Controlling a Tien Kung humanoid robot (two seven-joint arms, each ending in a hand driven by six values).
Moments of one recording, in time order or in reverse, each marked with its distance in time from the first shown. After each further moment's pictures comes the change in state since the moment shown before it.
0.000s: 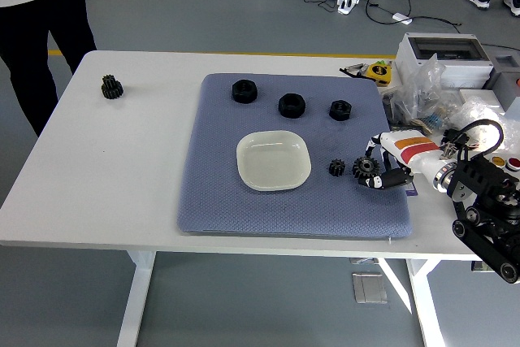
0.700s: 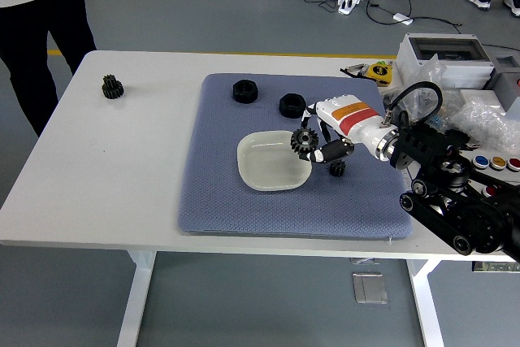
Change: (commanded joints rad) left arm -0.008 0.012 0.003 -0.005 0.009 0.002 0.001; right arm 0.195 0.149 -0.146 0.002 0.041 -0.043 -0.007
